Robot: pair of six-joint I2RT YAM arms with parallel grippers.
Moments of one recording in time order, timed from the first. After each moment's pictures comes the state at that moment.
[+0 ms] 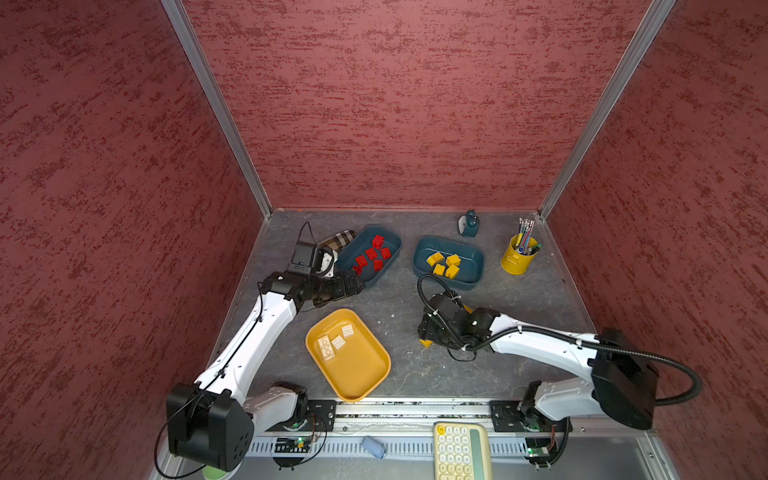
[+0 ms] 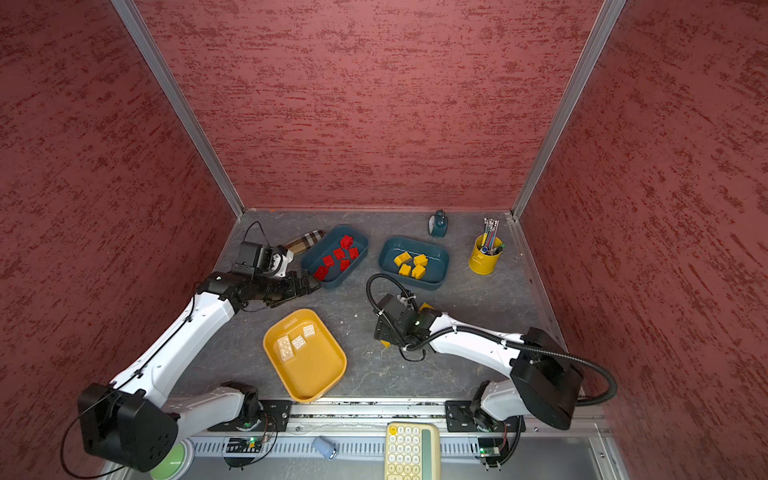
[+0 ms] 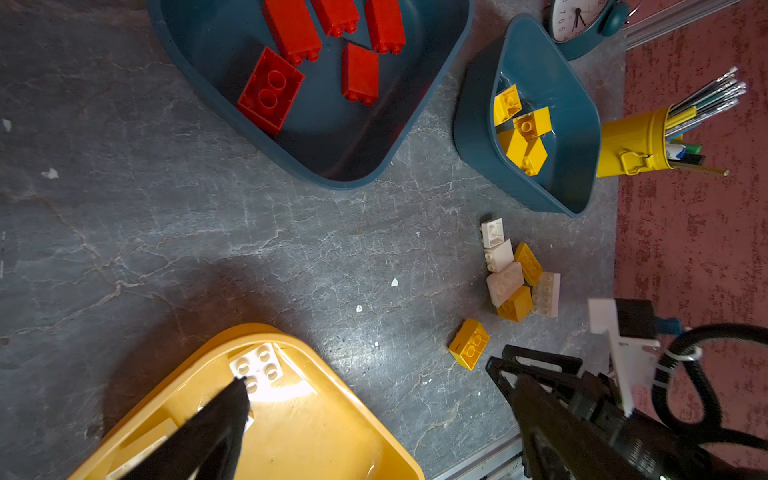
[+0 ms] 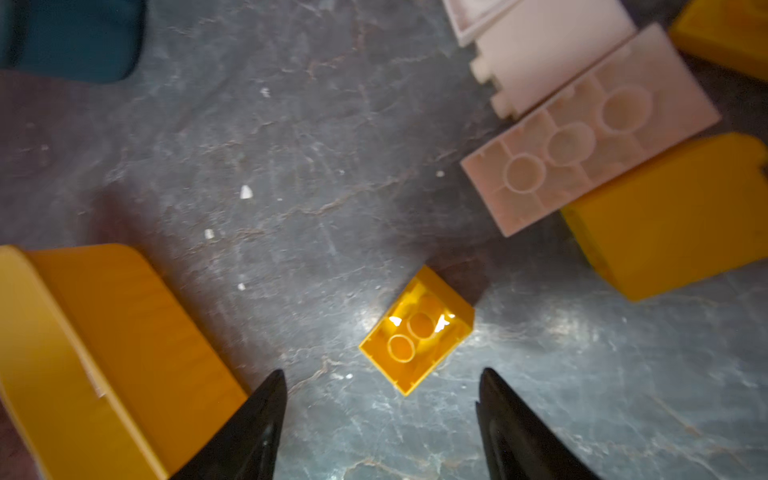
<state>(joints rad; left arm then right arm) -0.22 1.16 0.99 -0.80 0.38 -0.48 0.93 1.42 0.81 -0.50 0.08 1.18</state>
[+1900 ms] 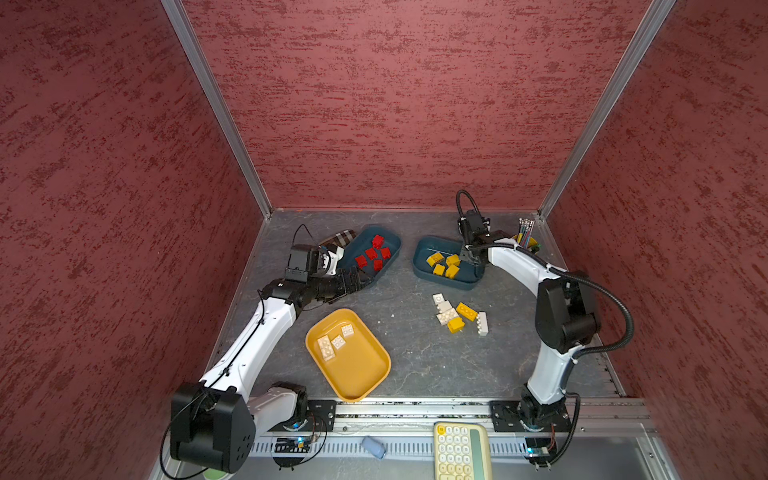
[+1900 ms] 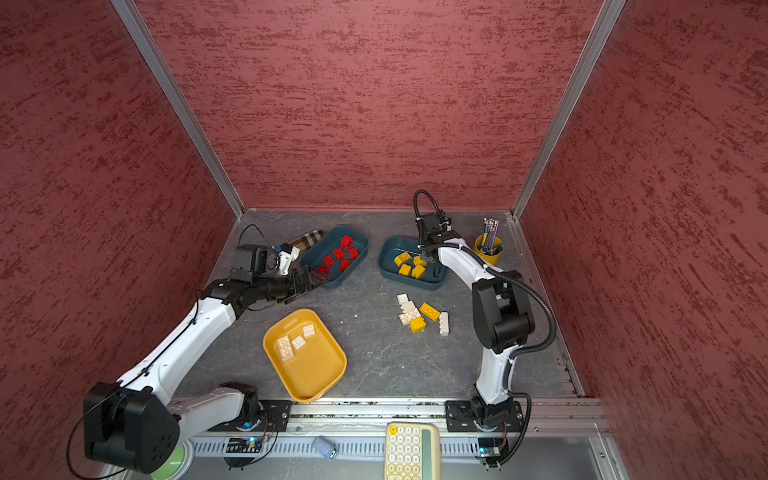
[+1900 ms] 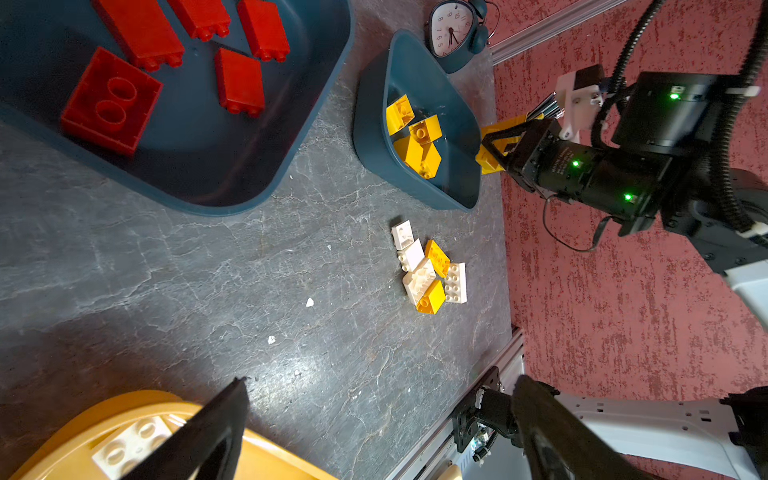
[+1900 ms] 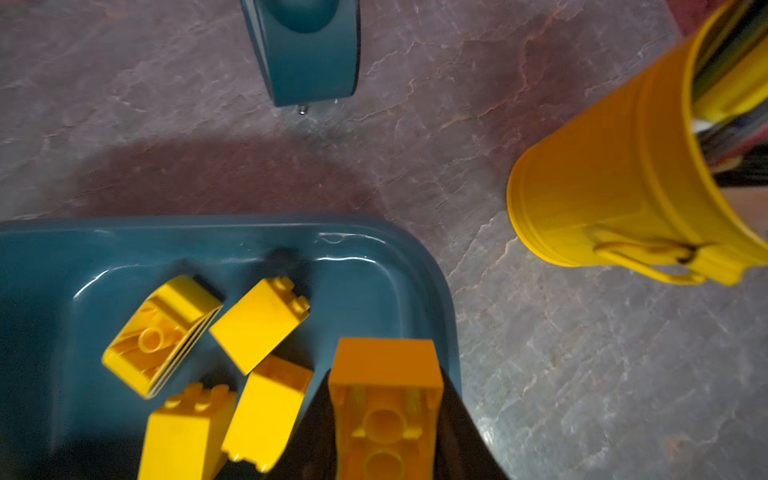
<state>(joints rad) -0.18 1.16 0.88 -0.54 0.66 -0.54 0.30 1.90 1.45 -0.65 0.37 0.56</state>
